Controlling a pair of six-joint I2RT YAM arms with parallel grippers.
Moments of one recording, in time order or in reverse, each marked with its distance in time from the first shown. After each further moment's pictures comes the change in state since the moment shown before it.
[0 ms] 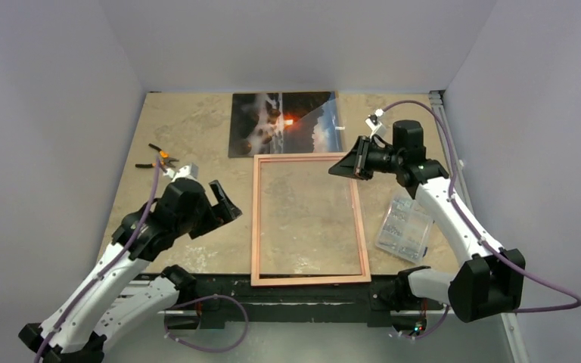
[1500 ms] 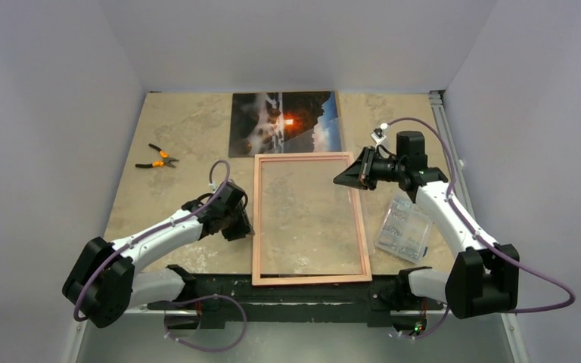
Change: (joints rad) left arm 0.000 0.506 -0.340 0.532 0.129 0.027; right arm -0.084 0.014 -0.093 -0.015 -0.077 0.072
